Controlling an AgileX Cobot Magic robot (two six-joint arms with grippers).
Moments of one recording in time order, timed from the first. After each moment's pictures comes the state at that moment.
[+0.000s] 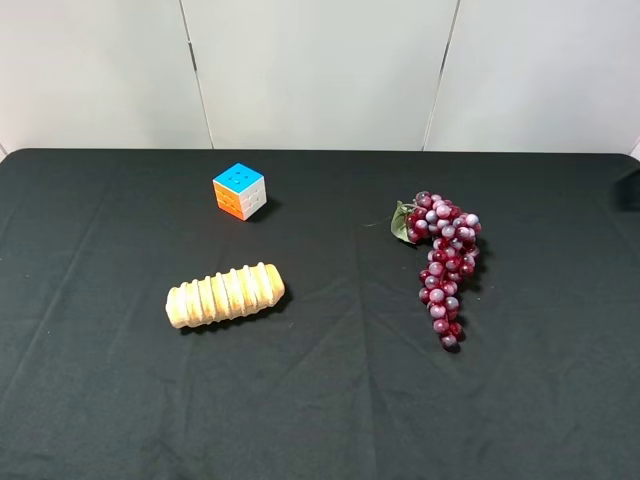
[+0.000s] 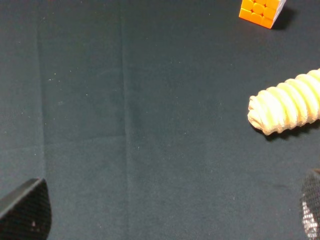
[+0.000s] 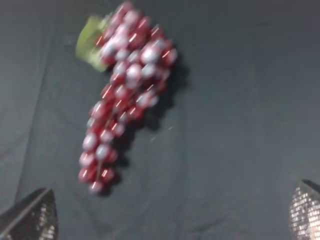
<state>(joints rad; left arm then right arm) 0.00 -0.01 -0.50 -0.04 1.06 0.05 0.18 0.83 -0.83 0.08 0.97 -0.04</state>
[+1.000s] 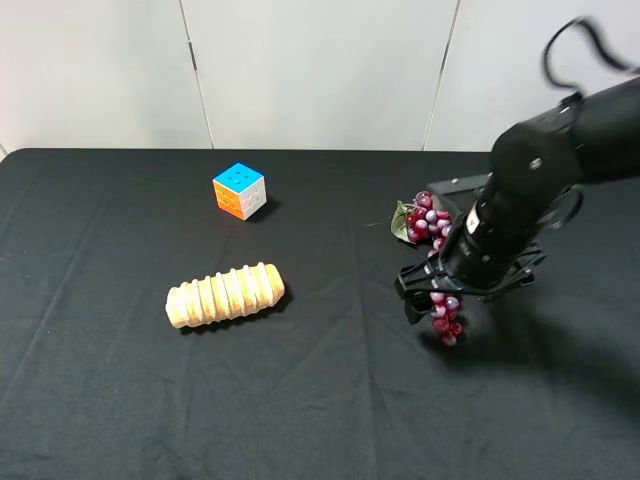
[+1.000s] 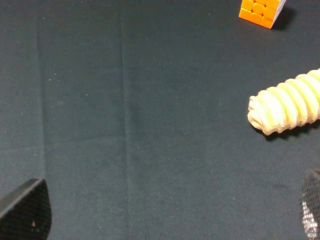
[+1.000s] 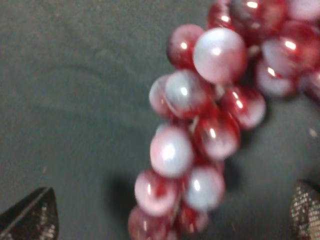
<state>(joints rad) 0.00 -0.01 -0.50 -0.04 1.06 0.05 0.52 1.71 -0.83 -0.02 0.59 0.25</state>
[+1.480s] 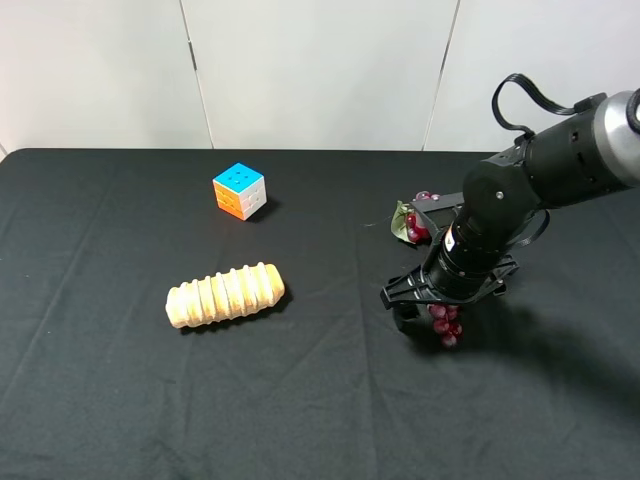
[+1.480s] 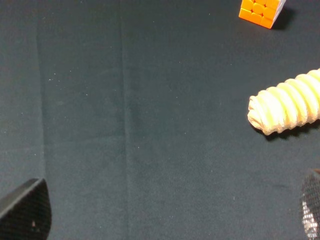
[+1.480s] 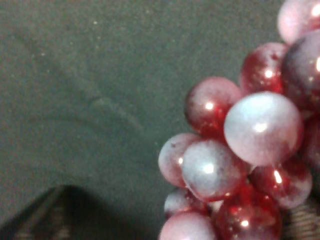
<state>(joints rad) 0.00 -0.01 -0.50 -0.04 1.06 0.05 0.52 1.82 -0.83 -0.04 0.46 0.25</state>
